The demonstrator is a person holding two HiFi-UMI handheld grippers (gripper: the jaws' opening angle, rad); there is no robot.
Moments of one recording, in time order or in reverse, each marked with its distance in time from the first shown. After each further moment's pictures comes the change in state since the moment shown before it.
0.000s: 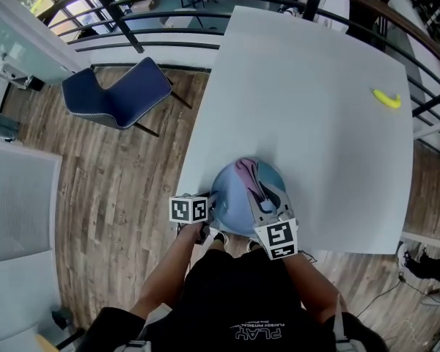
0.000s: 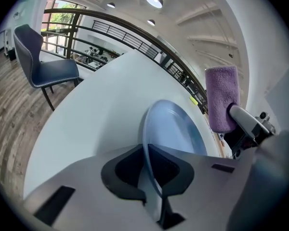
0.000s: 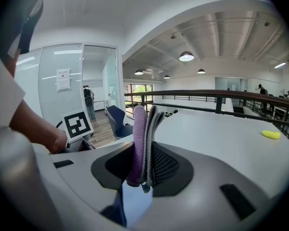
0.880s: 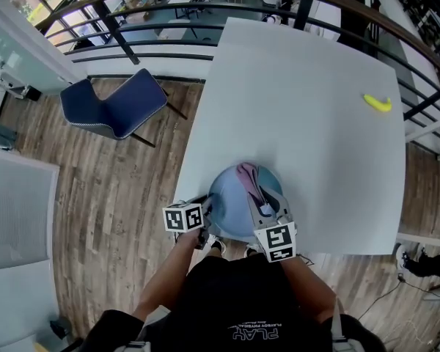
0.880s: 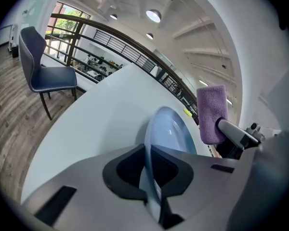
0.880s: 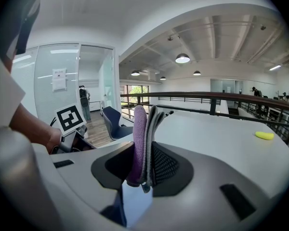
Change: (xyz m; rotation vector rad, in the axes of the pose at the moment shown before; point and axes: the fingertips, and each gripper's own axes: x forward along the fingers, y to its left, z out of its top) left arm -0.021 -0.017 0.027 0.008 -0.155 -0.028; right arm -0.014 -0.012 0.004 0.009 -0.014 -0.053
